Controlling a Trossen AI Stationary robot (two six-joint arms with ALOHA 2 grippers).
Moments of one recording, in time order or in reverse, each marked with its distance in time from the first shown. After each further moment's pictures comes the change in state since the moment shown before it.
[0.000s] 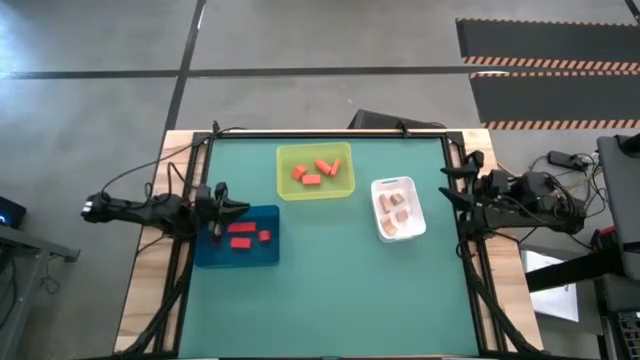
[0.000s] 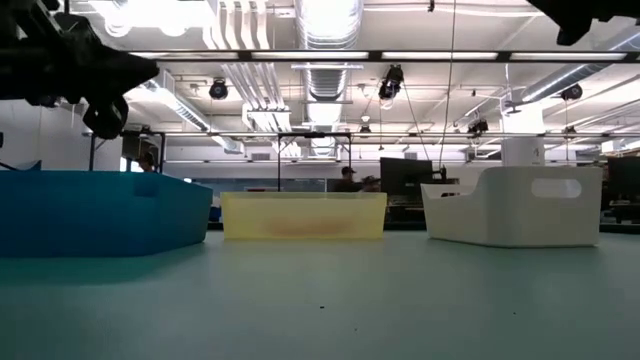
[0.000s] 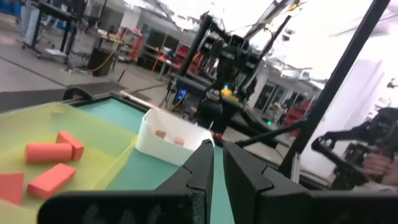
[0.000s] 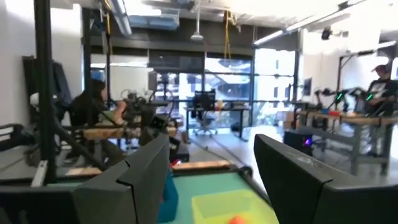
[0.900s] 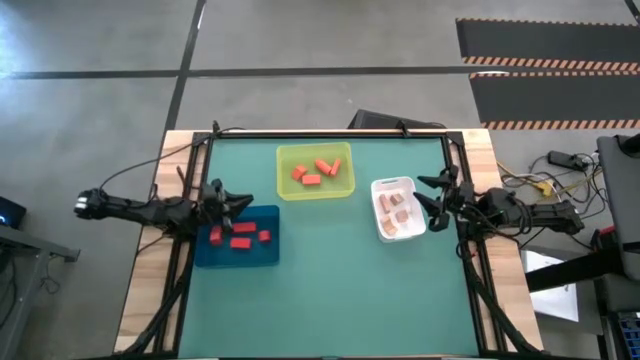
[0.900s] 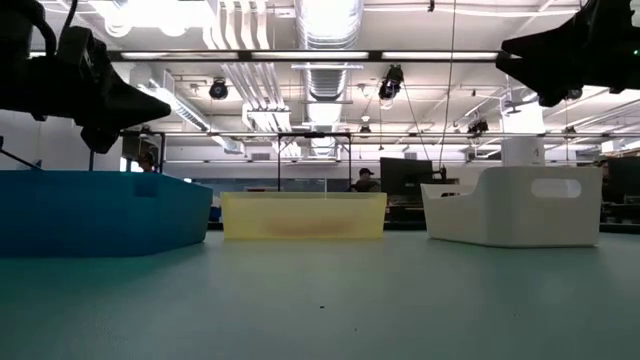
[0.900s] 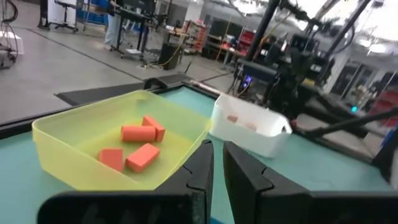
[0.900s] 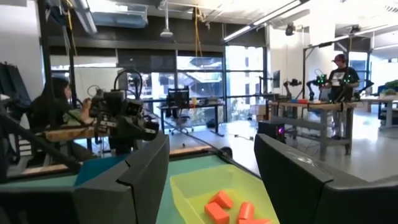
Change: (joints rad) left arm 0.000 0.136 -0.017 -0.026 -0.254 0.048; right arm 0.000 0.003 -0.386 0.403 0.137 0.007
